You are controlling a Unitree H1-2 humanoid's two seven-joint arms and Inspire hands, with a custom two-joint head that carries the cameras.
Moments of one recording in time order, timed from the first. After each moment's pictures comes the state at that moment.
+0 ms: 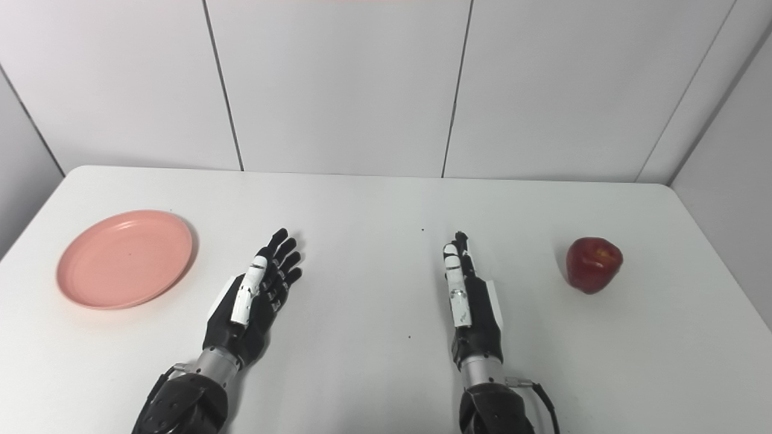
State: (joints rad) left arm -0.13 -0.04 -0.05 -0.05 -0.19 0.22 -0.17; right arm -0.09 0.11 0.04 -0.18 -0.01 0.27 -0.08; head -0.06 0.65
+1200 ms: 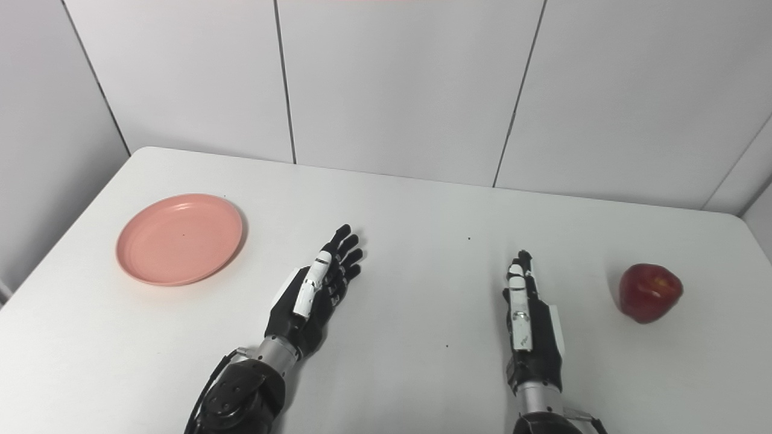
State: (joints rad) left arm -0.15 -0.09 -0.09 0.01 -0.17 0.17 -0.14; right arm -0.08 0.06 0.01 -0.16 0.03 0.23 -0.05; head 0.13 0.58
